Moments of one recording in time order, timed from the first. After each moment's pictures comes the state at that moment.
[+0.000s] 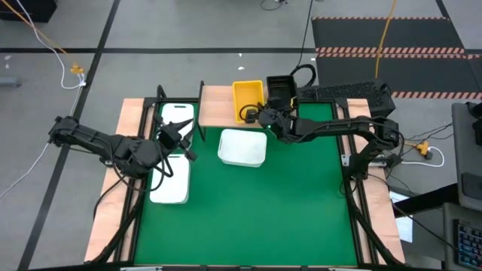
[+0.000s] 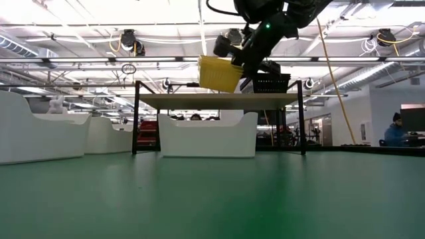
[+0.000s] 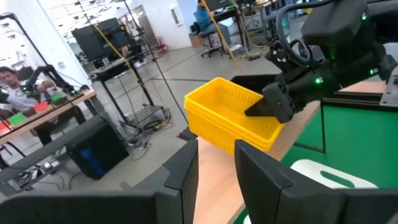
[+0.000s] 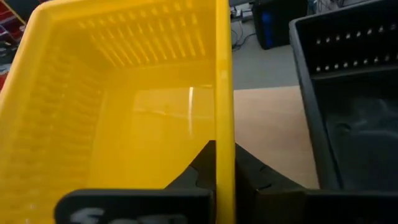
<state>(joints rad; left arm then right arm) -0.32 0.98 0.92 -0.19 -1.12 0.08 -0.22 1.64 1.11 0.01 0.82 0.80</state>
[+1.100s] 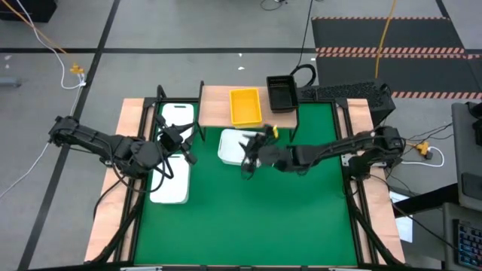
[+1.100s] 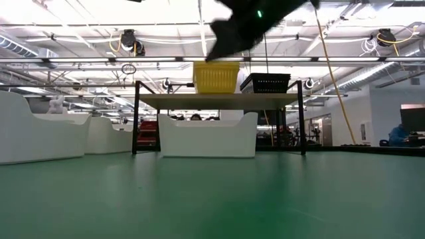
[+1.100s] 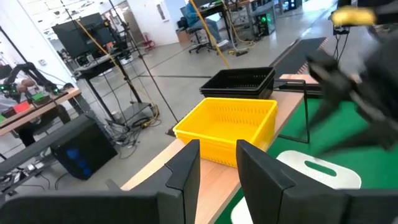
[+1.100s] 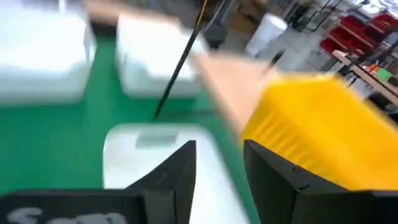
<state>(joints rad) -0.33 0.98 0.92 -0.24 -1.07 0.03 0.09 1.64 1.10 0.06 0.70 -0.09</state>
